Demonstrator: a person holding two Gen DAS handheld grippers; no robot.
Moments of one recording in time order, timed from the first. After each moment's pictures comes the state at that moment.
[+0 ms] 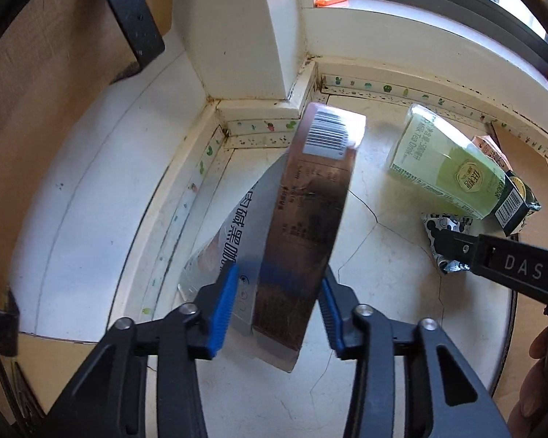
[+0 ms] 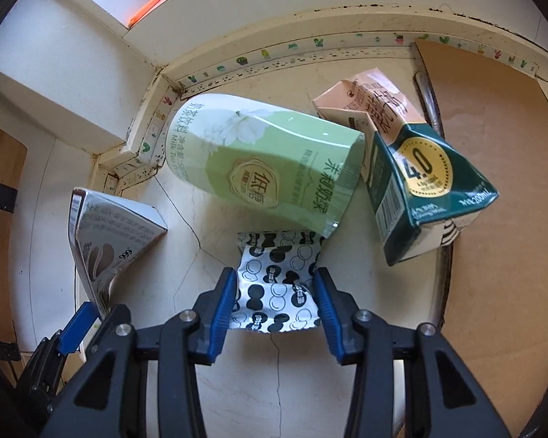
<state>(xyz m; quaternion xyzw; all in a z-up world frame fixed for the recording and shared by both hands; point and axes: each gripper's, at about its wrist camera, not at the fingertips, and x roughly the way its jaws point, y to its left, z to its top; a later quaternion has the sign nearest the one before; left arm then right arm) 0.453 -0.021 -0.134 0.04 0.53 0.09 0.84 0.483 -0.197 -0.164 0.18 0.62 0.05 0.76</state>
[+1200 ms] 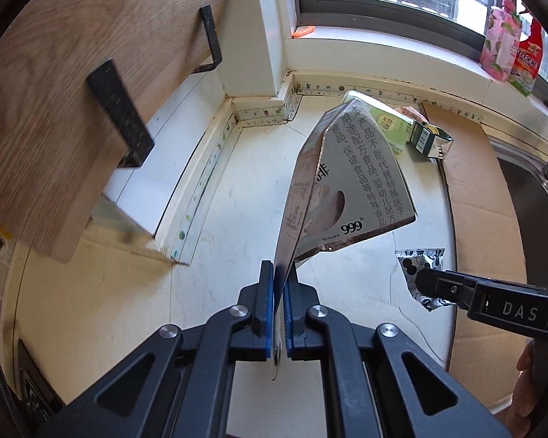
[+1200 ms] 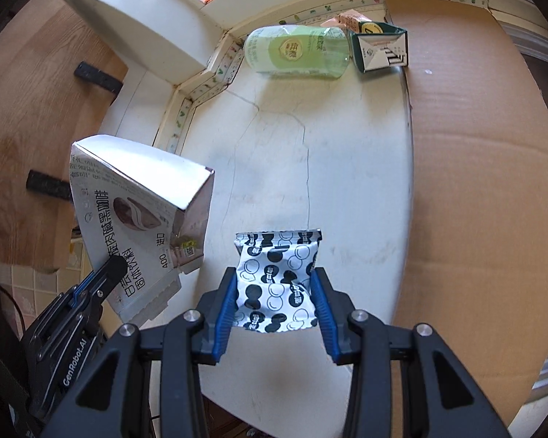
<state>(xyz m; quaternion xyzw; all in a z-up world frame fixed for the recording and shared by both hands) 0.293 -0.016 -0.066 0.04 0.50 0.04 0.86 0.321 -0.199 -0.125 0.23 0.61 0.14 0.75</state>
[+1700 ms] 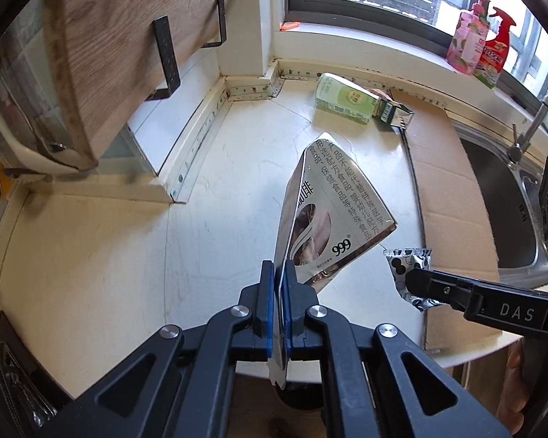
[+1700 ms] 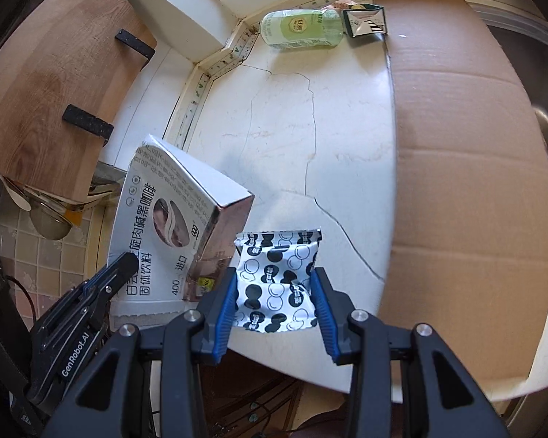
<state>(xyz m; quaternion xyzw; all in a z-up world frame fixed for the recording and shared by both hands) 0.207 0.000 -0.060 0.00 0.51 -0.01 0.86 0.226 -0.192 -0.103 0.23 0.60 0.14 0.76</state>
